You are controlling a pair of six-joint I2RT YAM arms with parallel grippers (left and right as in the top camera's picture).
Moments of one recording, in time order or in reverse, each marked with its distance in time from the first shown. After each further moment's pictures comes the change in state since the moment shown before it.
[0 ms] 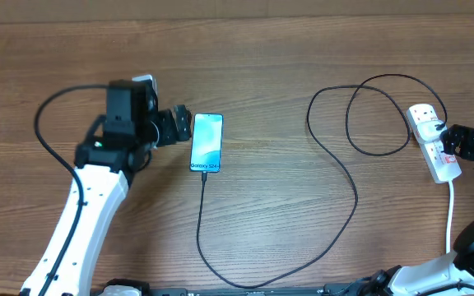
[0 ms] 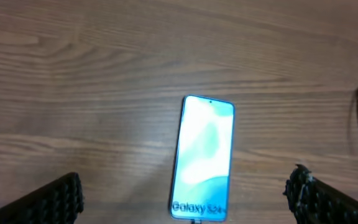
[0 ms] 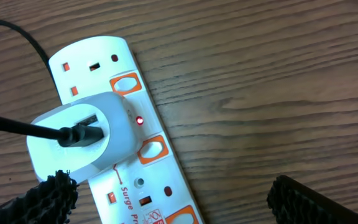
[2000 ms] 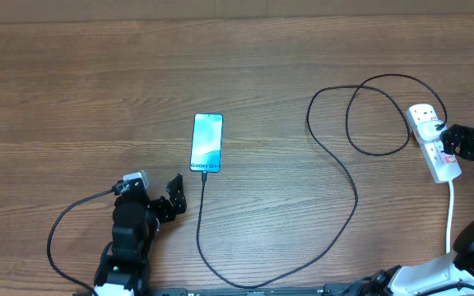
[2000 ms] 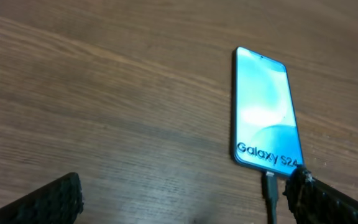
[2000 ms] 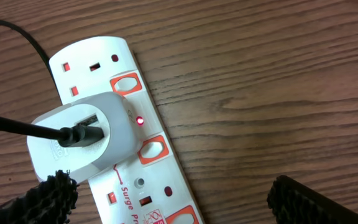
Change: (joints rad) left arm 0.000 -0.595 -1.030 0.790 -0.104 -0.087; right arm 0.000 0.000 0.000 -0.001 0.000 0.000
